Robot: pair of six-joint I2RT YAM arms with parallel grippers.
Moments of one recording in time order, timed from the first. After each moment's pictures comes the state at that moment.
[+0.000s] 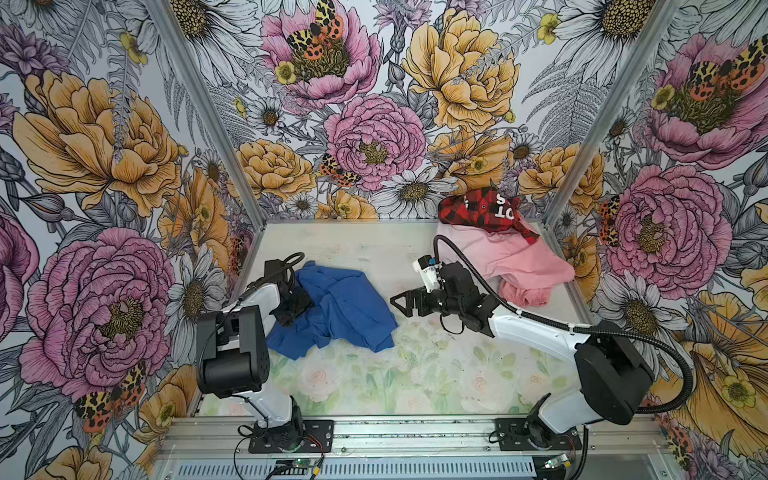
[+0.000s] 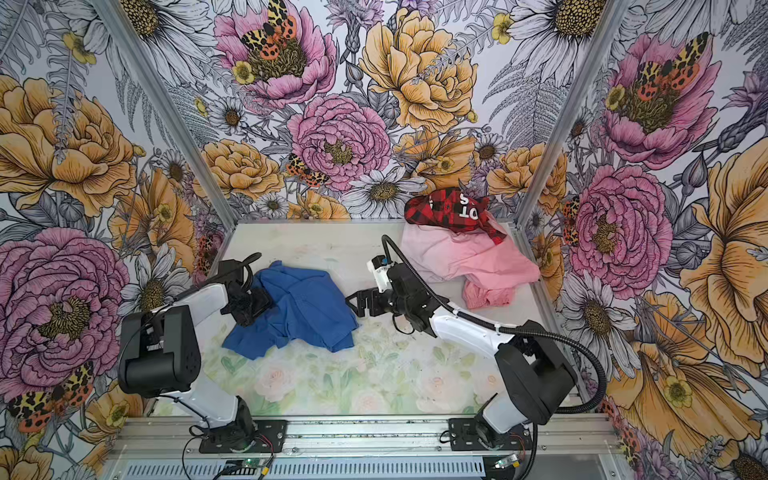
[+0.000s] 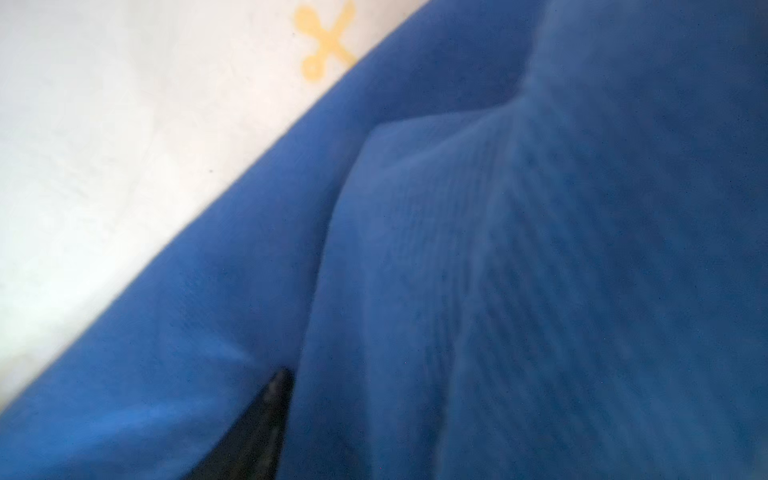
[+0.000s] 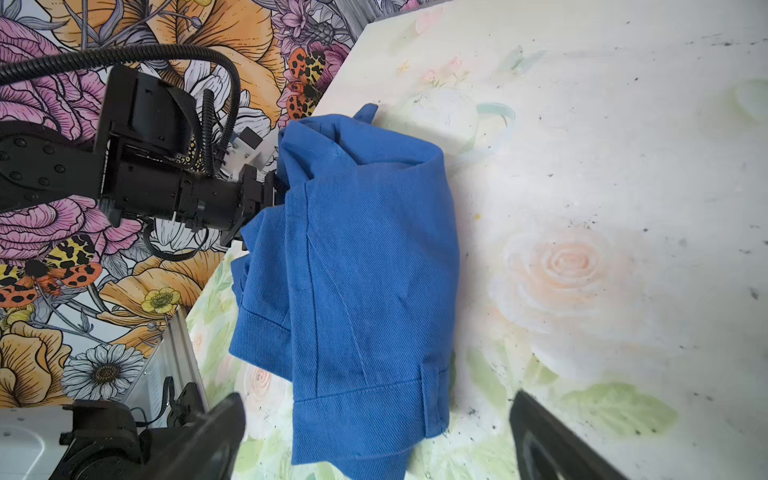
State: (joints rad) left arm 0.16 1.64 0.93 -0.54 0.14 -0.54; right arm 0.68 1.50 0.90 0.06 -0.37 0.48
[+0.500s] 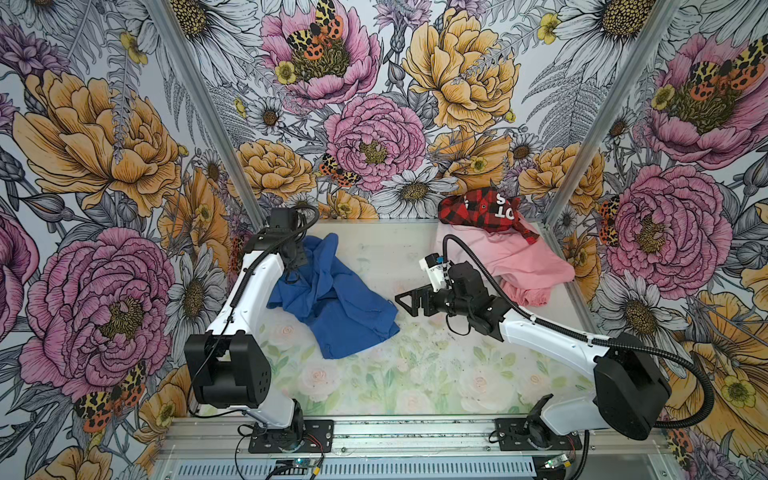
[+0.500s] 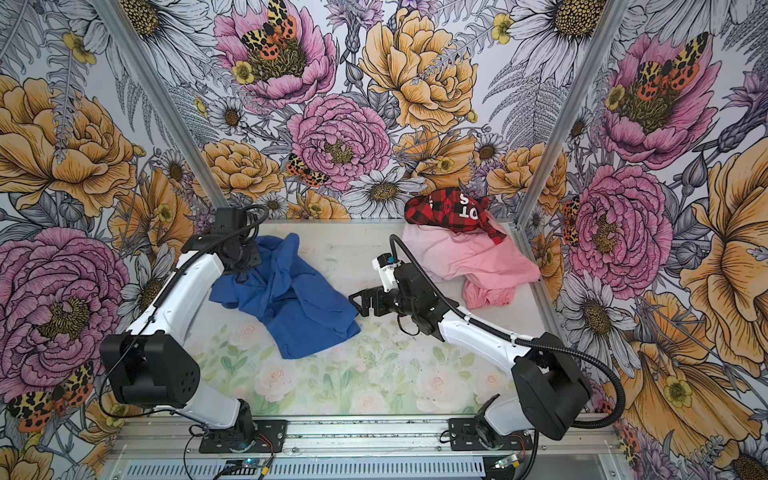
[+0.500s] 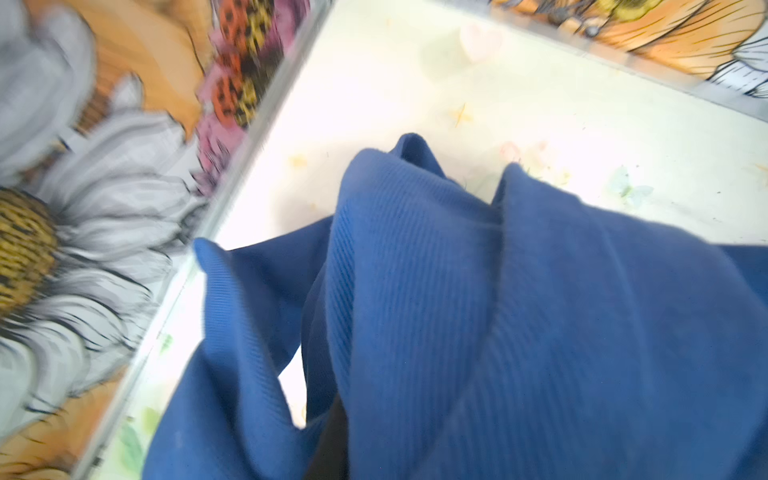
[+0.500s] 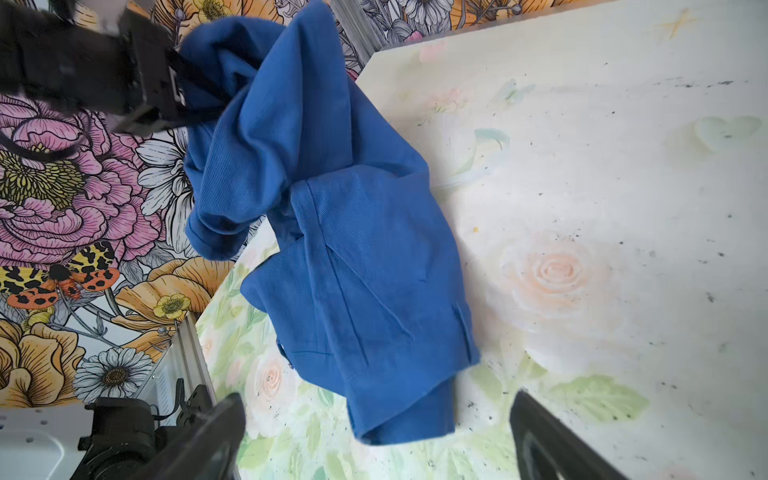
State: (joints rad) left arm -0.08 1.55 1.51 -0.92 -0.36 -0.31; right arm 0.67 1.42 0.87 0.04 -0.36 0.47
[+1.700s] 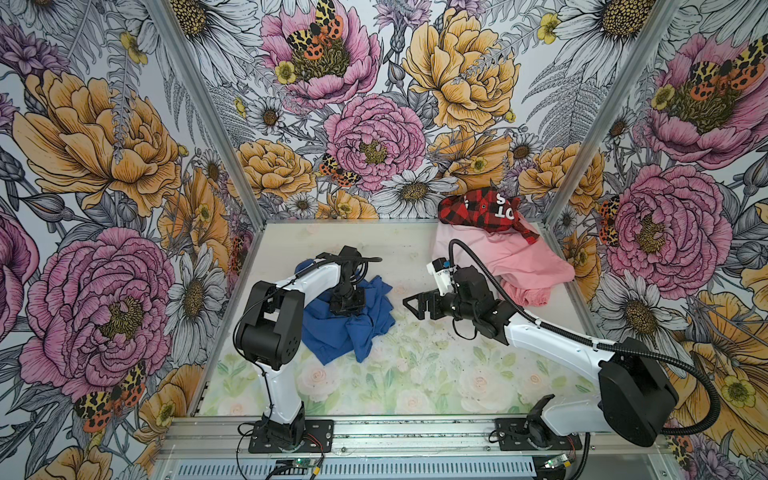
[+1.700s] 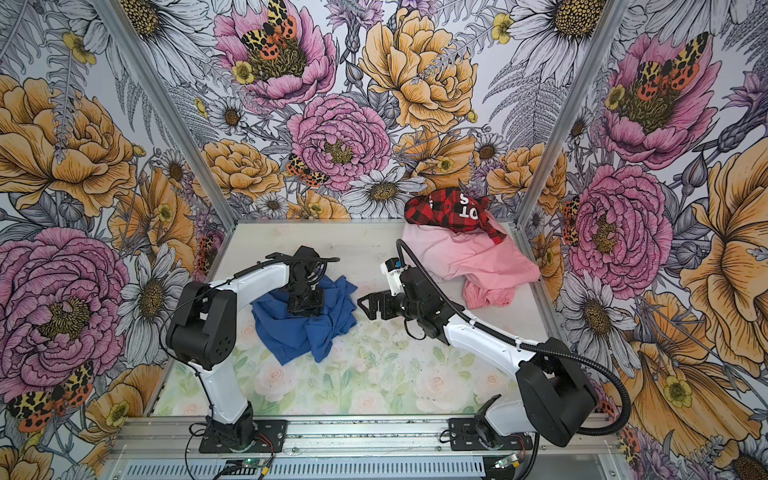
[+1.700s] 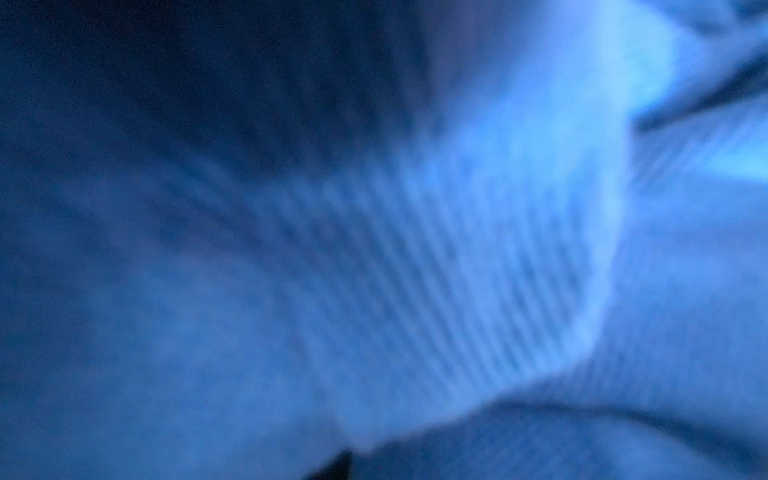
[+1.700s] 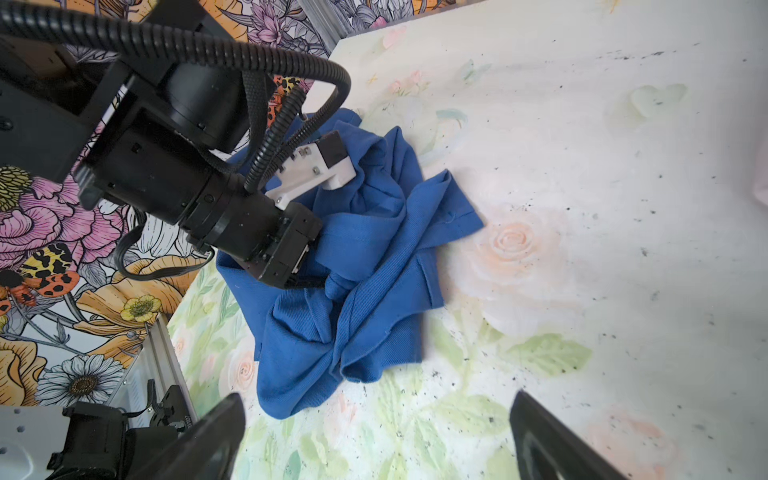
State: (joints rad) left arm -0.29 1.90 1.34 -0.96 0.14 -0.41; right arm 0.63 1.38 0.82 0.00 -0.32 0.46
